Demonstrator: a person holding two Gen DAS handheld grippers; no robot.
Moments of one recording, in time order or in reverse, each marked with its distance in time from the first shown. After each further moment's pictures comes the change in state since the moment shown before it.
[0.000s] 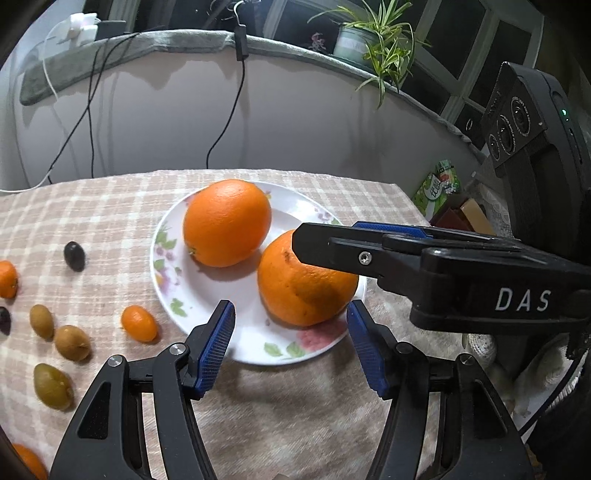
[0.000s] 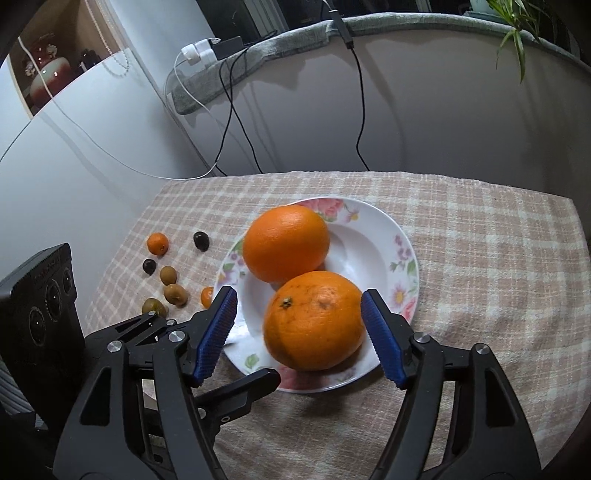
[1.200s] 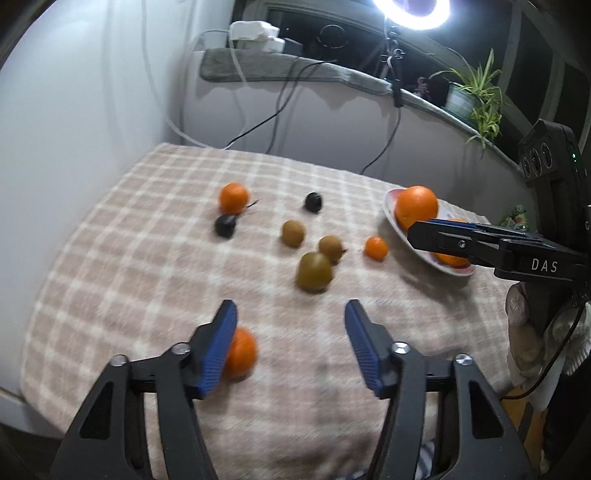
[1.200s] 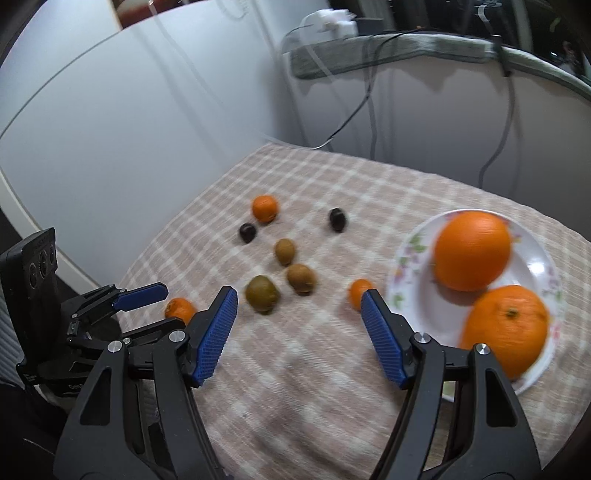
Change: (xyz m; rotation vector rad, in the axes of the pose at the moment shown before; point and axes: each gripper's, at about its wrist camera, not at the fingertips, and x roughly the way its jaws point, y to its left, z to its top) left arm -0.141 0.122 -0.097 -0.200 -0.105 0.316; right arm 0.033 0.136 -0.027 -0.266 0.039 0.185
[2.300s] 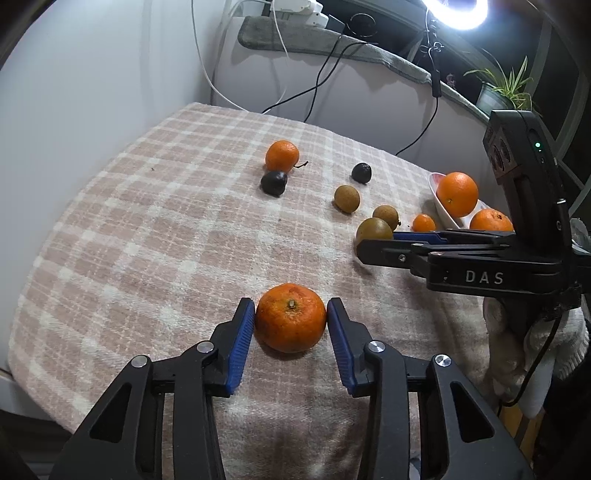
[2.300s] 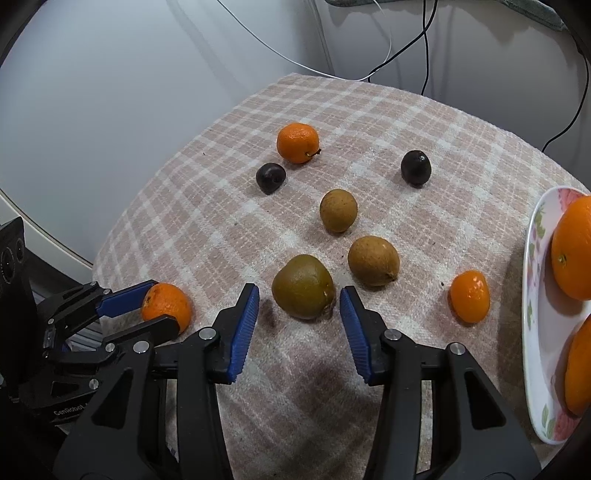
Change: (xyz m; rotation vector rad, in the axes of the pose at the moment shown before) left arm 0.022 0.040 -0.021 -0.088 0.062 0.016; right arm 0.104 0.031 0.000 -0.033 0.208 0.010
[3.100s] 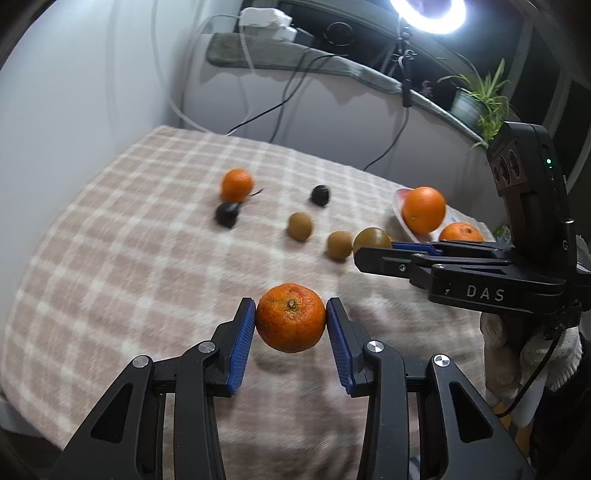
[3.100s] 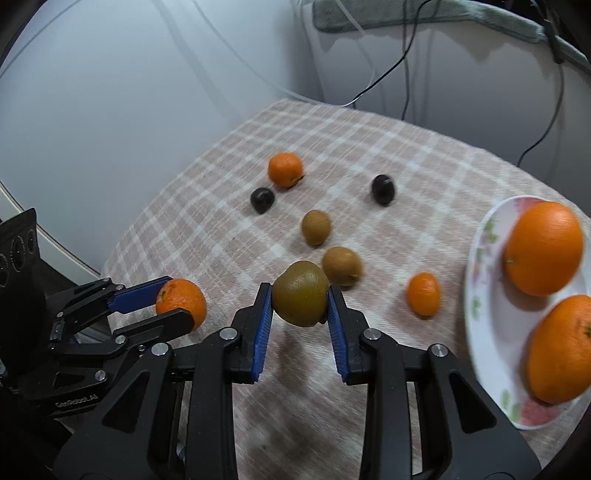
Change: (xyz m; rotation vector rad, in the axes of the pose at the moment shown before) left arm -0.004 -0.032 0.019 0.047 -0.044 -0.081; right arm -0.044 -0.013 -0.009 0.016 -0.086 -0.020
